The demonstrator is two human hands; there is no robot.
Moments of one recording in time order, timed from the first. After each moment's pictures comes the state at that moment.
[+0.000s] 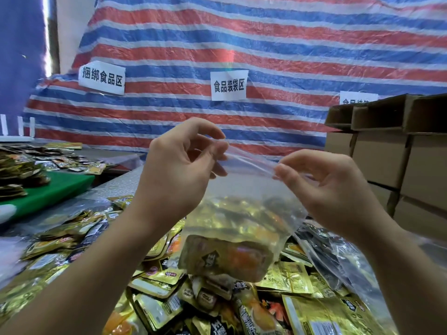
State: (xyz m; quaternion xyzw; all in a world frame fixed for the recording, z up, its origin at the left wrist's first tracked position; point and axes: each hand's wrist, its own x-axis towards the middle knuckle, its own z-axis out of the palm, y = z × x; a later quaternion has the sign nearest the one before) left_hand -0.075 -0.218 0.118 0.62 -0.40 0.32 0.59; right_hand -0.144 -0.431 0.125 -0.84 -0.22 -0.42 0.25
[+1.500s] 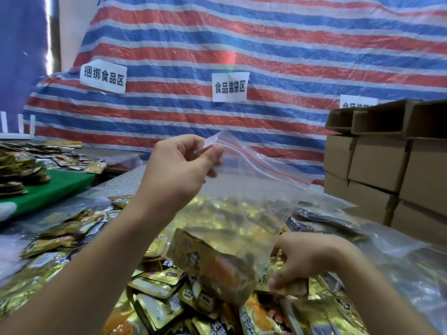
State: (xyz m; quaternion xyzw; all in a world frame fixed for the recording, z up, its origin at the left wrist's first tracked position) left_hand -0.062 -0.218 0.119 0.67 -0.29 0.24 0.64; right_hand -0.096 -0.461 0.061 -0.99 0.01 0.13 0.02
